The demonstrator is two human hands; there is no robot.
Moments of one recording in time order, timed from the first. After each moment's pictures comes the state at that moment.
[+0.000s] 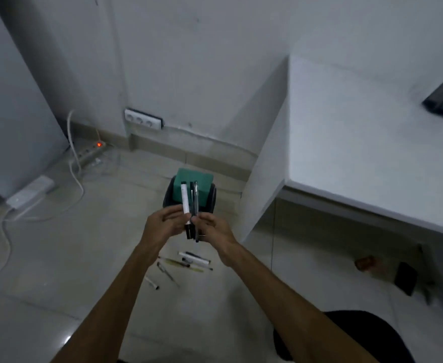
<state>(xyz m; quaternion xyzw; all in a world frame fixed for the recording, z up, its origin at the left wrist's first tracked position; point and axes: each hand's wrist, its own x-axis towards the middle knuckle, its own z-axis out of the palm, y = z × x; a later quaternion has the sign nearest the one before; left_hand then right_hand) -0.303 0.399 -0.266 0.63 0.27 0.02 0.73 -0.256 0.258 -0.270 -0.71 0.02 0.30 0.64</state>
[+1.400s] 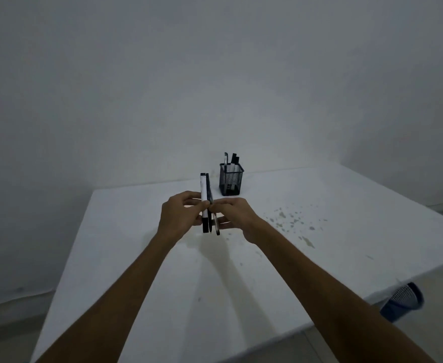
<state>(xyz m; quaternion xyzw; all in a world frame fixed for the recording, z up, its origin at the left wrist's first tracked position) -0.012 0.000 0.044 0.77 -0.10 0.04 0.63 -0.034 -0.157 0.052 -0.77 0.06 0.01 0.64</state>
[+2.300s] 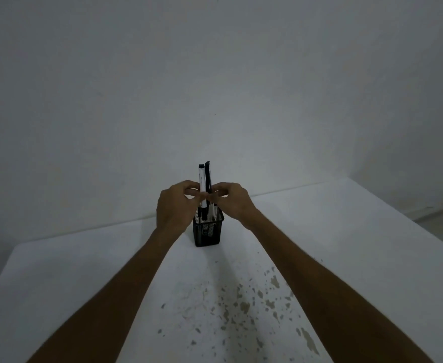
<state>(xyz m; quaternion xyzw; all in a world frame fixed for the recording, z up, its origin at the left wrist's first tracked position) 0.226 -0.141 0.091 0.86 -0.11 0.13 0.47 0.205 -0.291 0.106 -0.86 0.06 -0.06 0.50</state>
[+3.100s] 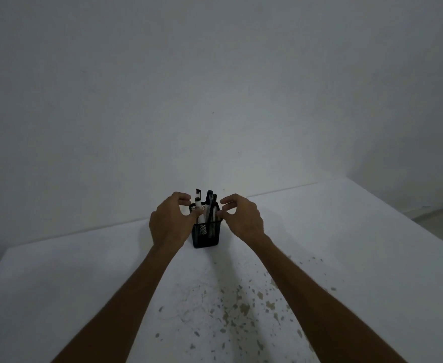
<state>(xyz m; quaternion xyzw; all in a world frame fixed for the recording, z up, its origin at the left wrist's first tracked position) 0.218 -0.138 0.057 0.90 -0.05 0.15 0.41 0.187 -0.303 0.064 -0.90 0.14 -0.12 0.40</state>
